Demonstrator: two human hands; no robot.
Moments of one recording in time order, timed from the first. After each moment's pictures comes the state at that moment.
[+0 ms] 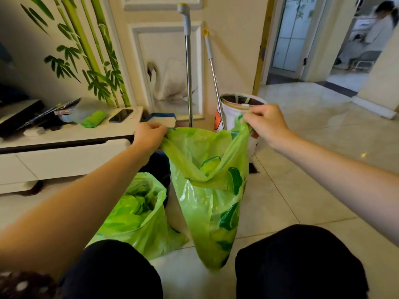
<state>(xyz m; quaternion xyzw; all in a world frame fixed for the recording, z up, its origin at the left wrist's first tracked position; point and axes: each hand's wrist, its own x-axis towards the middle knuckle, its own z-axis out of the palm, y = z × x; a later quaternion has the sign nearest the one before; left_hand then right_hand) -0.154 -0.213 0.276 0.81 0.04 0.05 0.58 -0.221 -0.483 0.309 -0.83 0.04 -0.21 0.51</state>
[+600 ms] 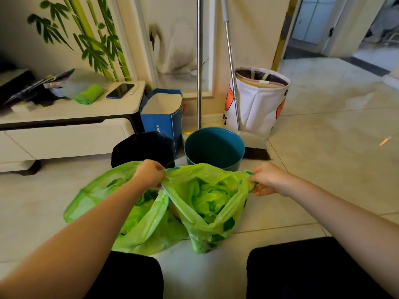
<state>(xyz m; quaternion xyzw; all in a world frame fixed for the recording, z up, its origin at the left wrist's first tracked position) -0.138 -0.174 0.131 0.91 0.08 -0.13 0.39 -0.188 -0.484 0.140 -0.84 0.25 0.20 0.44</state>
